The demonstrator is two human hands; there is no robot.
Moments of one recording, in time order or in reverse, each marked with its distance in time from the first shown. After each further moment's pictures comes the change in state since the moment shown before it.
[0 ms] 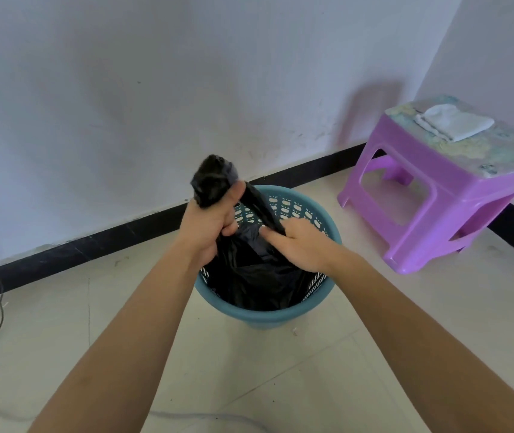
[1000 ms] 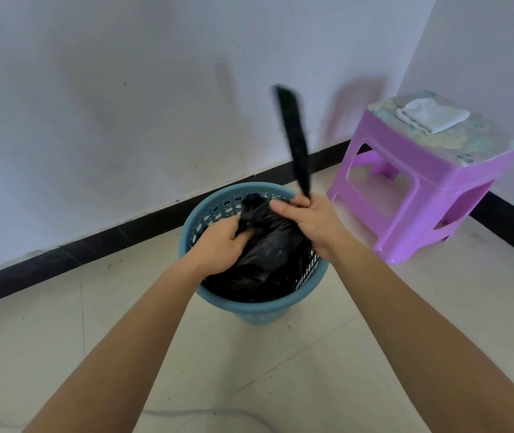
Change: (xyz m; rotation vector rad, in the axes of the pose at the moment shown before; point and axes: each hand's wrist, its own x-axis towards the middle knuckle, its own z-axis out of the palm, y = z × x) left_hand -0.015 -0.024 0.001 1.084 -0.303 0.137; right_hand -0.009 0.006 -0.012 0.927 0.380 0.234
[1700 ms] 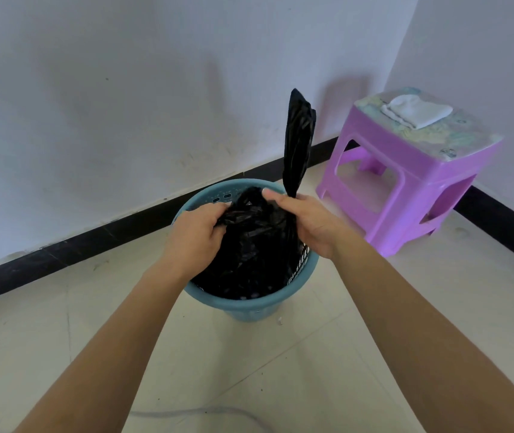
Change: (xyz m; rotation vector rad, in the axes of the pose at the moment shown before) left_hand -0.010 -0.004 -0.005 0.281 0.304 0.147; right_hand -0.003 -0.012 -0.019 0.038 -0.366 0.233
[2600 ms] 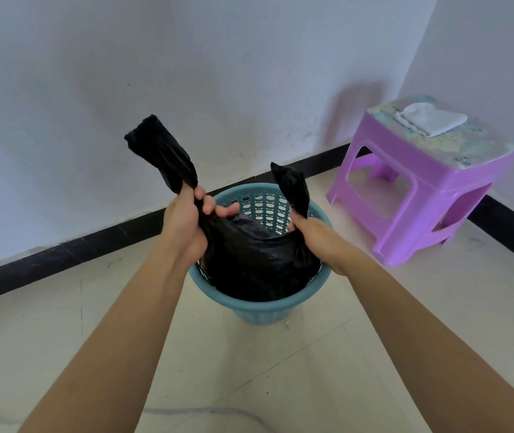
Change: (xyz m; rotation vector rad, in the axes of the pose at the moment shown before) left_hand 0.020 0.006 -0.019 -1.602 0.215 -0.691; right_hand -0.003 0.028 -0.004 -0.439 0.258 0.063
